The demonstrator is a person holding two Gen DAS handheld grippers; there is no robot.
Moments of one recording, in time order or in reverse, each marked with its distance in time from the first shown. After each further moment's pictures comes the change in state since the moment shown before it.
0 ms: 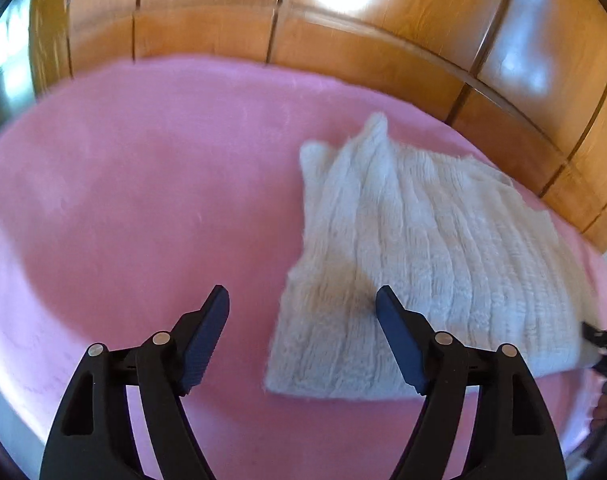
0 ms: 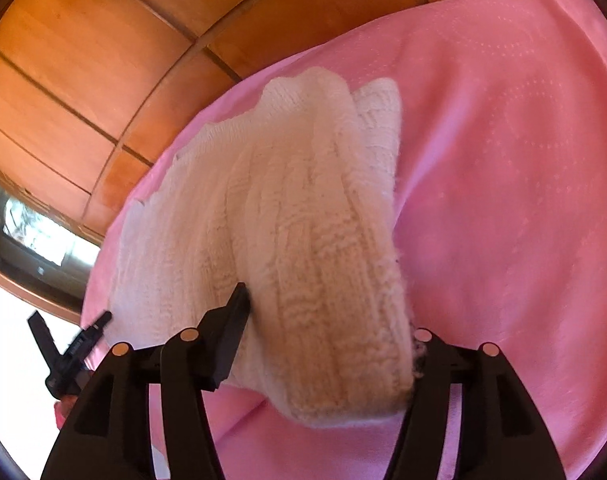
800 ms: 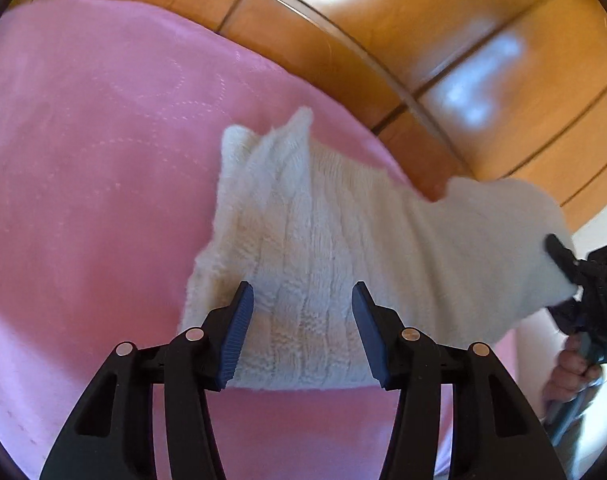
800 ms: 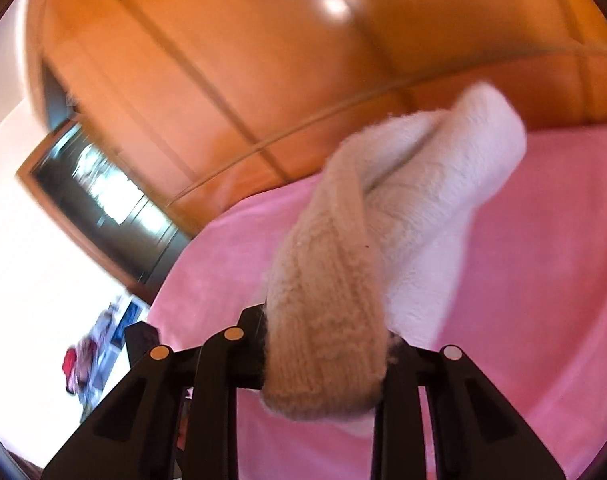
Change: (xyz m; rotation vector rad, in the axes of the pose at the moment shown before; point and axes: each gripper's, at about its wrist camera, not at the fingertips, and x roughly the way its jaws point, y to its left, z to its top) left arm -0.017 0.013 0.001 -0.171 0.034 -0.382; right arm 0.005 0.220 0.033 -0.346 -0.044 0.292
